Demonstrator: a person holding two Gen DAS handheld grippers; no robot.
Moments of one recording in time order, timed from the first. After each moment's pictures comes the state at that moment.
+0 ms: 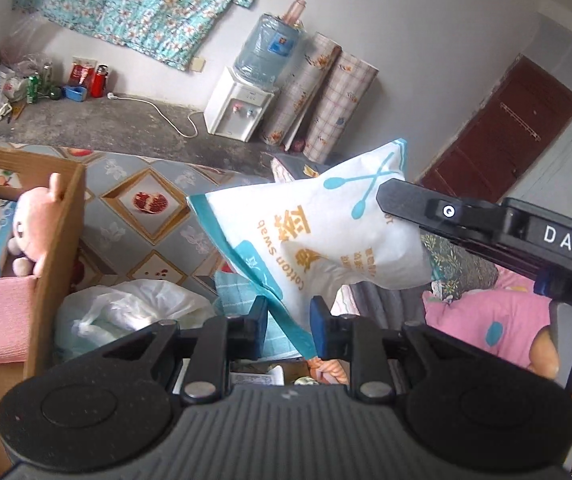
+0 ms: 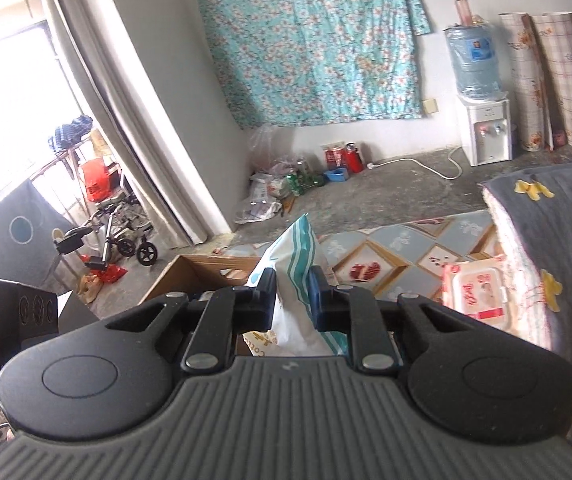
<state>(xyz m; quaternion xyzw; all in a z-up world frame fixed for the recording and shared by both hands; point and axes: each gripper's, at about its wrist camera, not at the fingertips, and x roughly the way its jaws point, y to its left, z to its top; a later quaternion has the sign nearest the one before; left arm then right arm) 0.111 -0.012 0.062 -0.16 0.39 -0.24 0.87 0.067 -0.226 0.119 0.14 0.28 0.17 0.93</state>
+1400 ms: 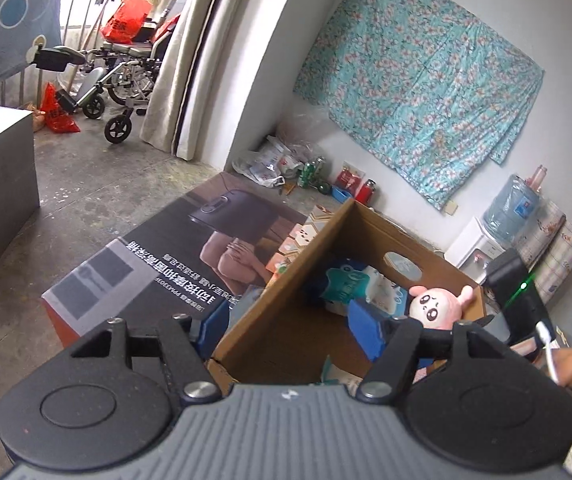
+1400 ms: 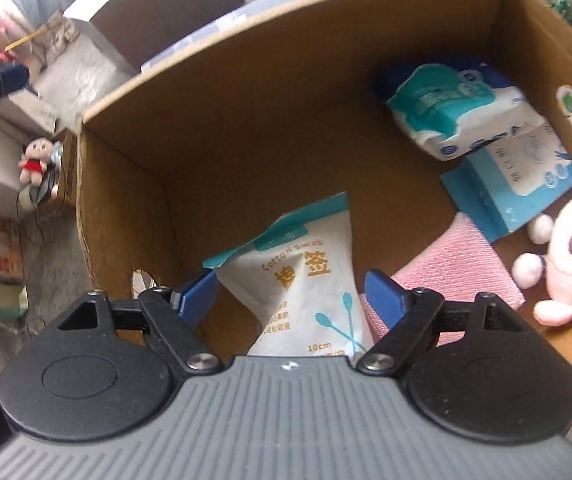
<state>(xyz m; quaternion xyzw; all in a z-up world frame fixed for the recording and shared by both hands) -0.007 0.321 0.028 -0.22 0.28 0.13 0.93 0.202 0.204 -0.086 -0.24 0.57 0.43 0.66</state>
